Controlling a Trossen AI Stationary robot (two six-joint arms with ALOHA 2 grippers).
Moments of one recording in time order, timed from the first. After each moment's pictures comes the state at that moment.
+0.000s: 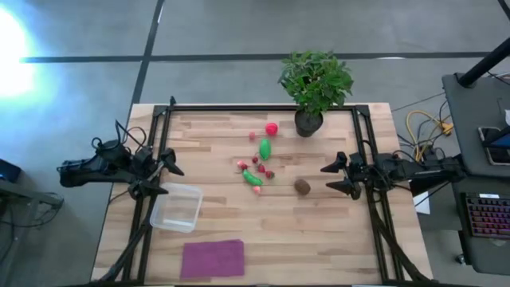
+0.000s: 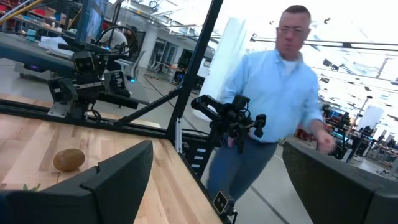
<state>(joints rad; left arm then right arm) -0.01 0.06 0.33 -0.17 0.40 -0.41 0.09 0.02 0.01 0.00 -0.02 0.45</state>
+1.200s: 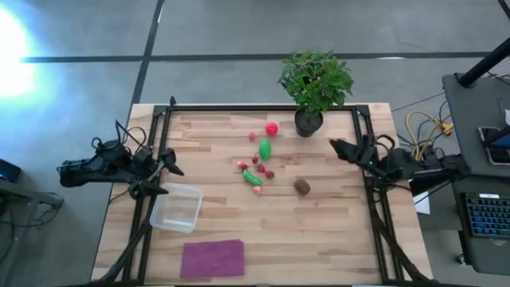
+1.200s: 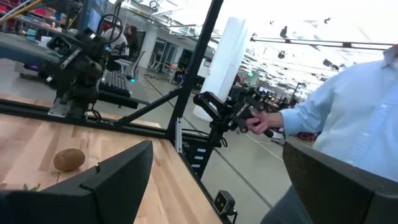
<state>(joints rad) -0.01 0.06 0.33 -0.17 0.40 -0.41 0.09 0.13 0.01 0.47 0.54 1.02</state>
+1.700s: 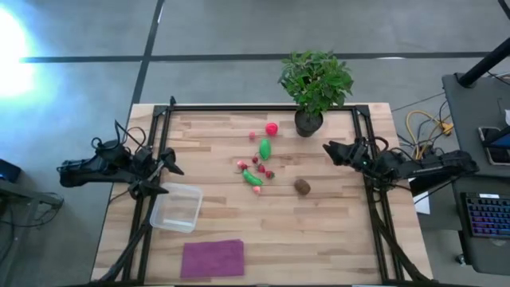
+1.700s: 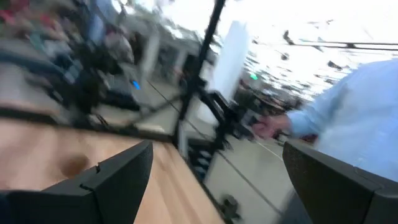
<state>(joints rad) -0.01 0.06 0.33 -0.14 0.37 -0.39 0.09 0.29 0.01 0.52 0.54 1.21</state>
